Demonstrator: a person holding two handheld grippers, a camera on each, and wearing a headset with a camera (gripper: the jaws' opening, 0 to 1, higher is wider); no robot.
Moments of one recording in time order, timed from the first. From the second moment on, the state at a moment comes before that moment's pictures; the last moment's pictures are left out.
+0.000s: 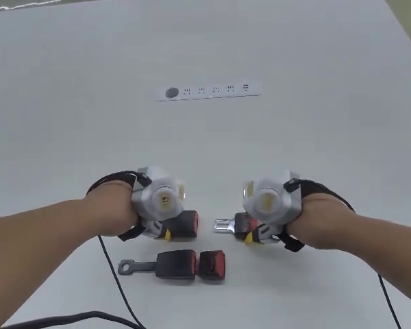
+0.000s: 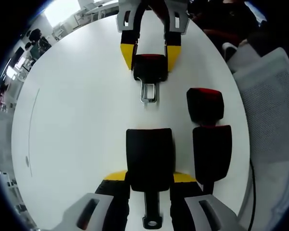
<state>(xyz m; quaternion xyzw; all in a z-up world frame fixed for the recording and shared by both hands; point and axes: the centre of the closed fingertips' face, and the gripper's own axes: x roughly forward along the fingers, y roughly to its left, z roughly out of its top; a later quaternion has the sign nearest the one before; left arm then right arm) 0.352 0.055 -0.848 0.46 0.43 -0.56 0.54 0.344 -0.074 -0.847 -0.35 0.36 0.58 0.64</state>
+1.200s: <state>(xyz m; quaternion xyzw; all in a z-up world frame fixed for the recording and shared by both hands) 0.351 0.053 -0.848 0.46 0.43 -0.56 0.54 0.347 -0.032 -0.844 -0.34 0.34 0.60 0.64</state>
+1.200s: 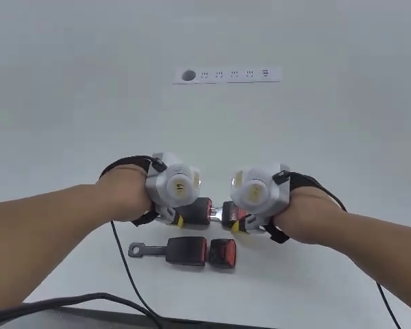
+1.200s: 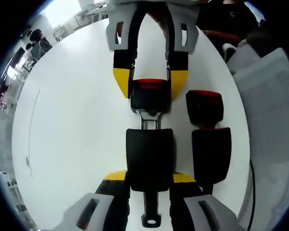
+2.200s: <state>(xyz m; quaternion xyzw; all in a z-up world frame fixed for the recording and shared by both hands) 0.351 0.053 -0.847 0.45 0.42 -0.57 0.54 0.348 -0.016 -0.844 -0.34 0.33 0.60 0.65</state>
